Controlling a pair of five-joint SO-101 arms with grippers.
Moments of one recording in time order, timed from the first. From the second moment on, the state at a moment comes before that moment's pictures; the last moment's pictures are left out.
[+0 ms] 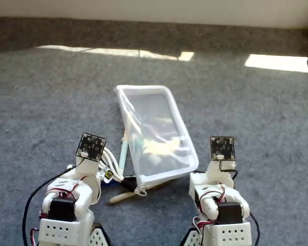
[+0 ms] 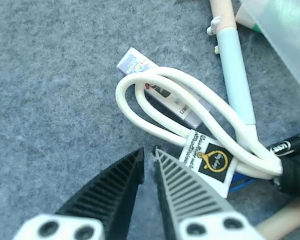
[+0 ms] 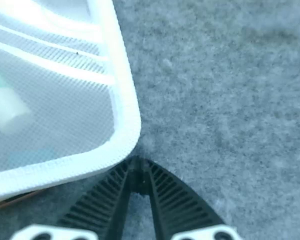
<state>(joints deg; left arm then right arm) -0.7 -104.1 96.0 74.5 -4.4 -5.6 -104.6 95.8 71.7 -0.9</state>
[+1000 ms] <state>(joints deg) -21.6 -104.2 83.7 74.5 -4.4 -5.6 -104.6 95.8 71.7 -0.9</state>
